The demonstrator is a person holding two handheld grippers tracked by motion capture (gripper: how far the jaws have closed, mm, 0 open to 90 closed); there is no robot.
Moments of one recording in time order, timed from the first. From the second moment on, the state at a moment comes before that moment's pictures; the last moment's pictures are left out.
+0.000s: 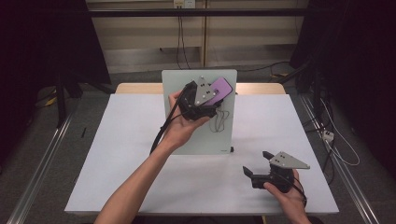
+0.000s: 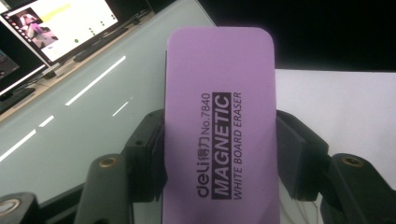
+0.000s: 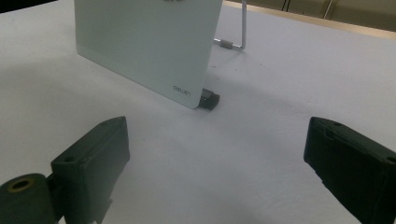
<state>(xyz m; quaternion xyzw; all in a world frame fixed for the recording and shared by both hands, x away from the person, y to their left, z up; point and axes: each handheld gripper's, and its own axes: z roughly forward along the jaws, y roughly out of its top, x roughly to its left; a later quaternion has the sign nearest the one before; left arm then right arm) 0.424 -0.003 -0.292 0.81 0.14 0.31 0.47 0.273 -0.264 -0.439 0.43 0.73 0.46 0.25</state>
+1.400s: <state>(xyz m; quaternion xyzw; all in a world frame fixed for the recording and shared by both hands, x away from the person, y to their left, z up) 0.422 -0.004 -0.308 0.83 0.11 0.28 0.46 0.273 -0.264 -0.438 0.43 0.73 0.46 0.25</state>
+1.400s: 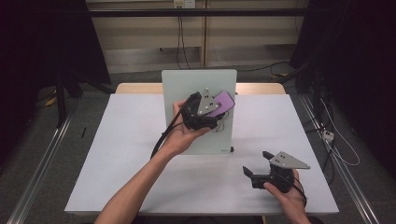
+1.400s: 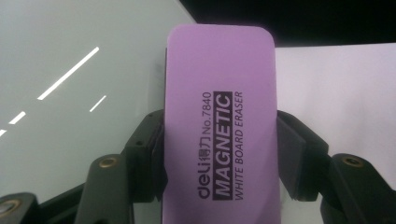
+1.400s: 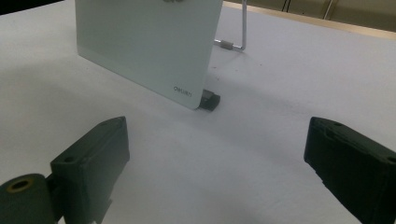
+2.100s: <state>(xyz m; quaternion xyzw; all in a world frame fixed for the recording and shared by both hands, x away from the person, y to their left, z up) 0.421 -0.008 -0.314 0.84 0.11 0.27 0.46 0.273 -0.263 -0.438 0.43 0.73 0.46 0.25</state>
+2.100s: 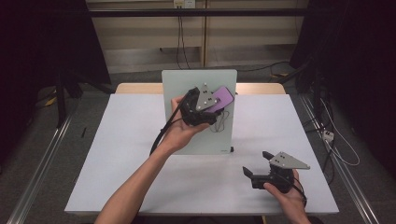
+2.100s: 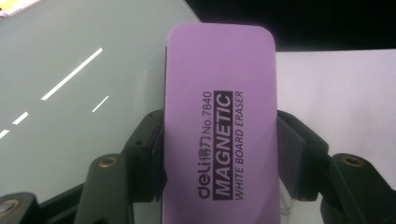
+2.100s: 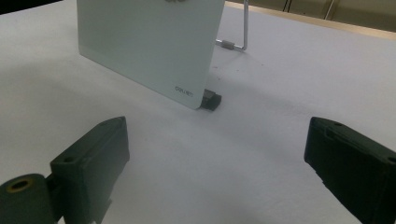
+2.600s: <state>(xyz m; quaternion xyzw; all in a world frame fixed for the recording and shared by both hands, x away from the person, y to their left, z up) 0.403 -0.027 -0.363 0.87 0.09 0.23 0.43 0.272 -0.263 -0.438 0.43 0.74 0.46 0.25</state>
